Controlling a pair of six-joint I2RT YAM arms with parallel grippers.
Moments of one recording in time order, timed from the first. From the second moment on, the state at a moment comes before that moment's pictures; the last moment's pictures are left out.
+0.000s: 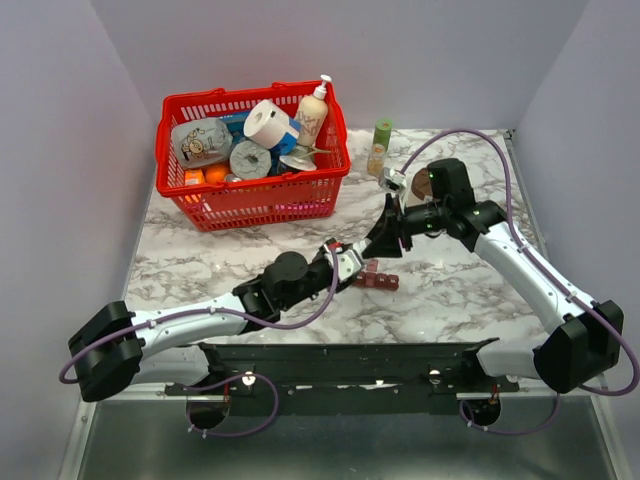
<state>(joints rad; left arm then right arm) -1.06 1.17 0.59 0.49 -0.05 0.28 0.43 1.30 1.14 -0.52 -1.05 -0.23</state>
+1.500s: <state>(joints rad) -1.01 1.02 0.54 0.32 0.10 0.07 0.54 1.34 1.16 -0.60 -0.89 0.13</state>
